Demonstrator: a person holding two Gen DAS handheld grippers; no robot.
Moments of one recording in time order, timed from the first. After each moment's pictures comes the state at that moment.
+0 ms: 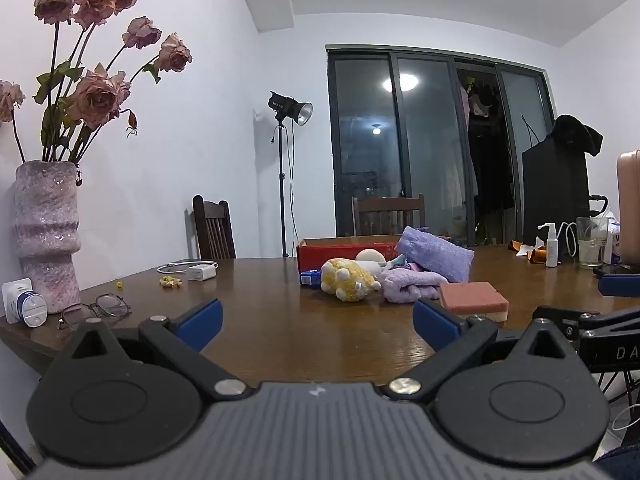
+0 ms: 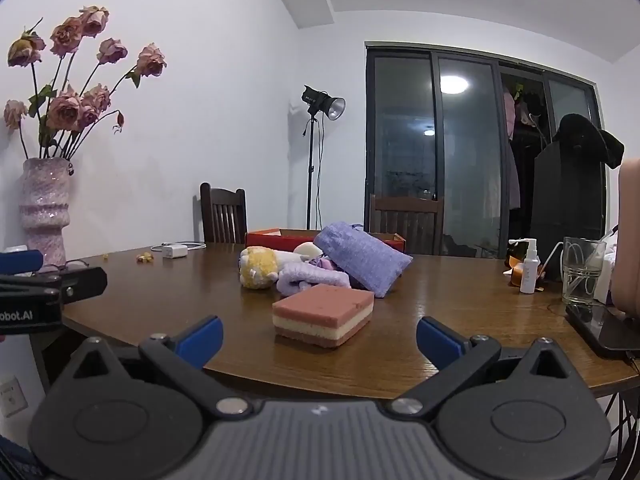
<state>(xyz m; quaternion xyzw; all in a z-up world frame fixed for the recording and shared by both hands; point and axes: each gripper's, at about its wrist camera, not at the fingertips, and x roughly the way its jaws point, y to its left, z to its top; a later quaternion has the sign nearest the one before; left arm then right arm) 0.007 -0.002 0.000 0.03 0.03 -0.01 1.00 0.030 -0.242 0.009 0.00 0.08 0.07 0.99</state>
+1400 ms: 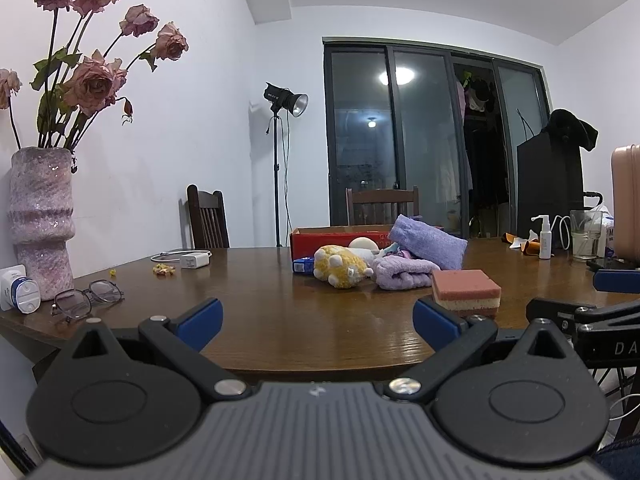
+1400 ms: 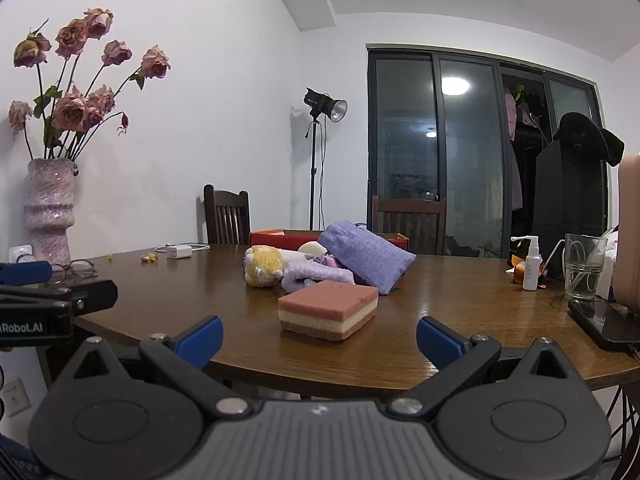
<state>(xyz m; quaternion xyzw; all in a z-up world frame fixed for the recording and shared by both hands) 0.005 -0.003 -0.009 0.02 0.04 -0.02 1.00 0.026 -0.240 0.001 0.00 0.07 0.08 0.99</state>
